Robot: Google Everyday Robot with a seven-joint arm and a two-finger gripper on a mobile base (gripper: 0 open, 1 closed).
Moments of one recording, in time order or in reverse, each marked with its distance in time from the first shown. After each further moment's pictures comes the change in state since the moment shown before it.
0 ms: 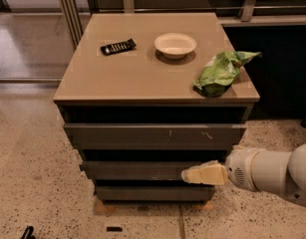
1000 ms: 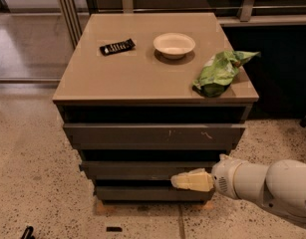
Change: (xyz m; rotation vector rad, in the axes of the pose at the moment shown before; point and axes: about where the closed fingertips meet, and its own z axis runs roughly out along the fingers) arm 0.025 0.005 0.051 -0.028 -0.053 0.048
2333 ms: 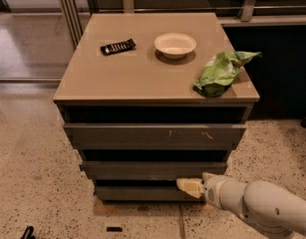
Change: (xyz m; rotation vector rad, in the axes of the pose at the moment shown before) arm 0.069 -0.042 0.079 0.050 -0.015 0.158
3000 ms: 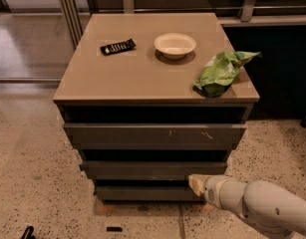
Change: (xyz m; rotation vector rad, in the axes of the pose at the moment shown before) arm 0.000 0.000 0.000 0.000 0.000 0.000
